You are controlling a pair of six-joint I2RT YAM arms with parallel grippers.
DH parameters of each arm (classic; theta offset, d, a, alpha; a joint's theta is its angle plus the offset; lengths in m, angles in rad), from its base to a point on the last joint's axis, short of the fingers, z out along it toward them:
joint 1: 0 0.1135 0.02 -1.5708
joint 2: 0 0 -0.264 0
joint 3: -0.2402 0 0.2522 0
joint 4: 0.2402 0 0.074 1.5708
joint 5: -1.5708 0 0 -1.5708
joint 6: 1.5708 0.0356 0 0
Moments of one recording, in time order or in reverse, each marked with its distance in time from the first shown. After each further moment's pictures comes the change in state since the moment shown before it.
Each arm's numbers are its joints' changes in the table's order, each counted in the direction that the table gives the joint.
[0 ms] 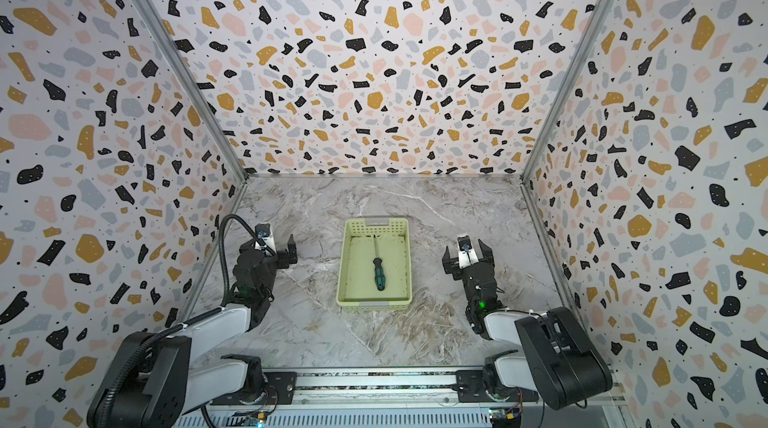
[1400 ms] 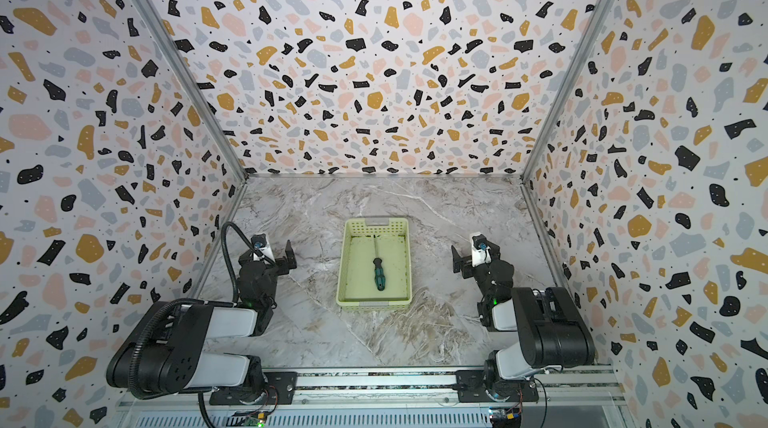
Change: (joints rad) left arm 0.021 0.185 0.121 -0.354 0.041 -0.052; right arm -0.249 0.152 -0.012 -0.152 0.435 0.084
